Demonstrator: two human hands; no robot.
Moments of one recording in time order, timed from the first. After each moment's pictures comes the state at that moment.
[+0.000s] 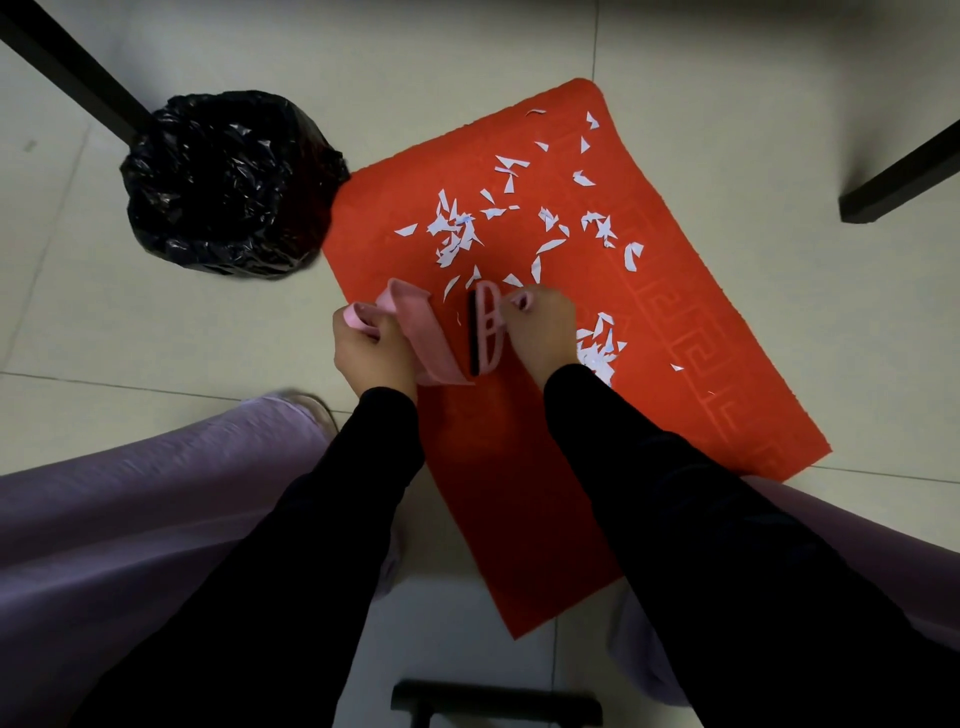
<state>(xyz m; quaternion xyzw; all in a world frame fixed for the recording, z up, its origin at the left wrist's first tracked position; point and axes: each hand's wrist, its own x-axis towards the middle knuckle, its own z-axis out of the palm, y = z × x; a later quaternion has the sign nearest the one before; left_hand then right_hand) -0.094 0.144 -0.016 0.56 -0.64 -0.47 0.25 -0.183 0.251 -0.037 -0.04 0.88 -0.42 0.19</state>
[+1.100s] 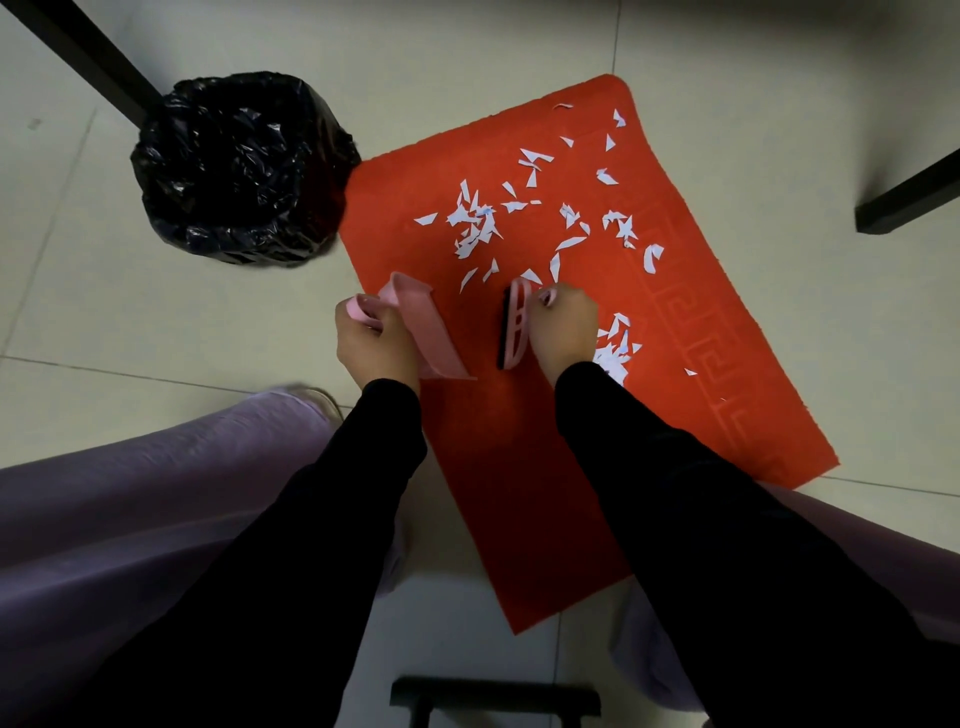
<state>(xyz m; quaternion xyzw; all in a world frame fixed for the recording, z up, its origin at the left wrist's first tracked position) -0.094 0.130 -0.021 0.57 -0.62 -0.48 0.24 -0.192 0.247 -0.045 0.01 0.92 -0.36 0.18</state>
